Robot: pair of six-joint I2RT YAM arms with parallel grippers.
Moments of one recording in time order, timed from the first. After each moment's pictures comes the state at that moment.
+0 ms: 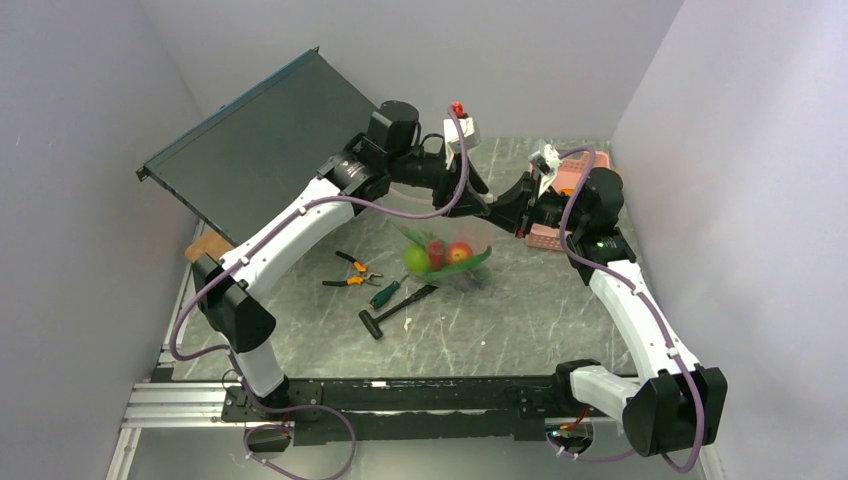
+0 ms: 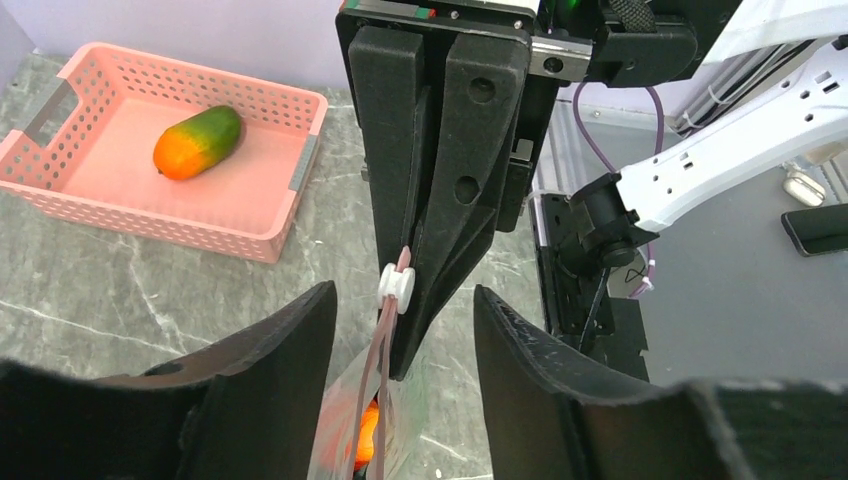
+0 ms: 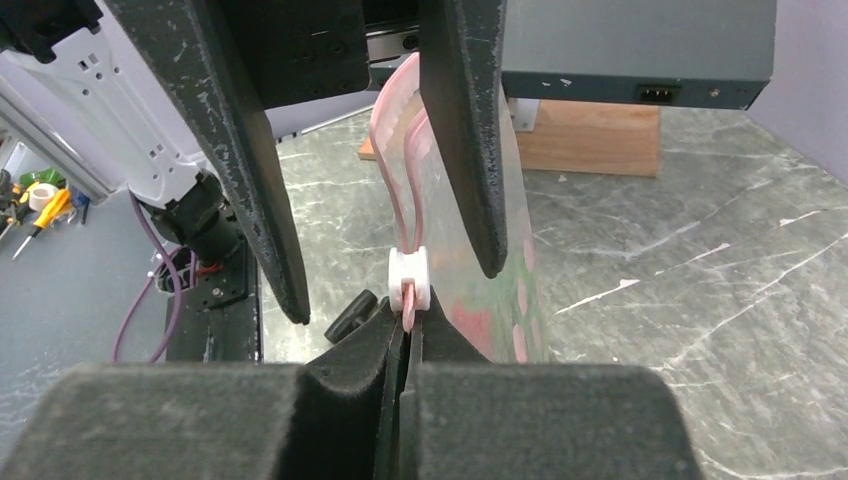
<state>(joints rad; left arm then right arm) -0.74 1.73 1.85 -0.40 0.85 0.08 0.15 1.09 0.92 0.18 -1.13 0.19</state>
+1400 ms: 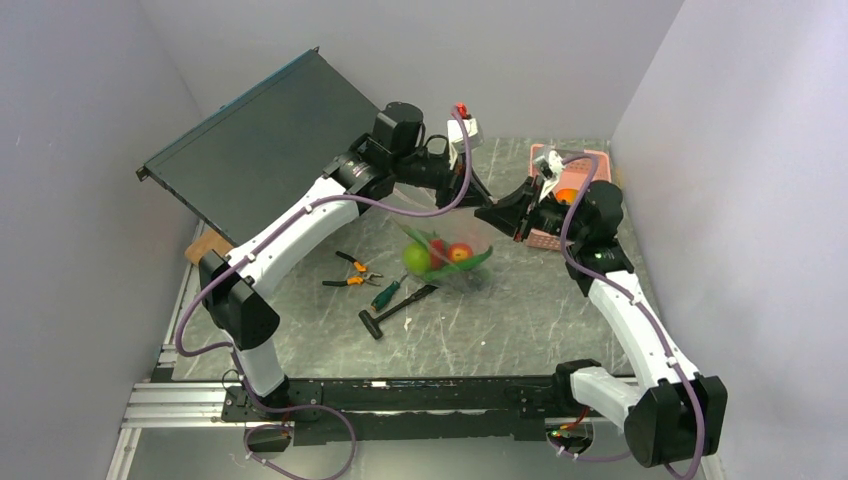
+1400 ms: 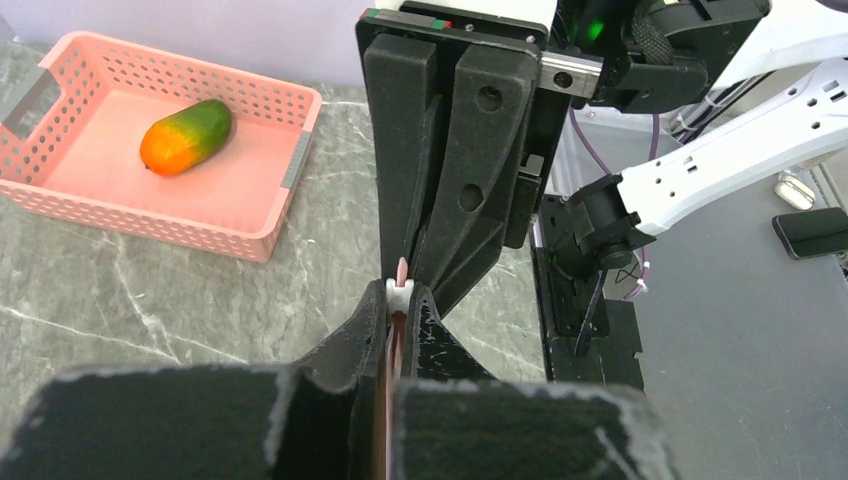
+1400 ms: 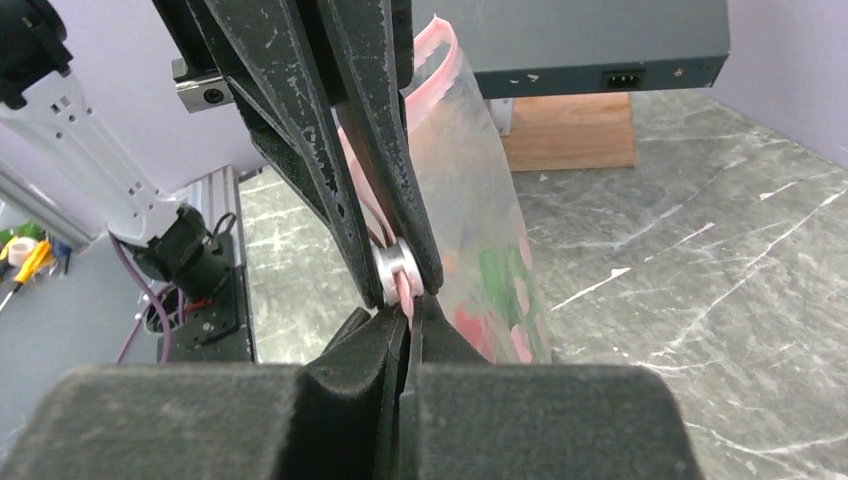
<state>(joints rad) -0.73 1.76 1.85 -0.38 0.86 0.06 0.15 1.05 0.85 0.24 -1.04 0.26</state>
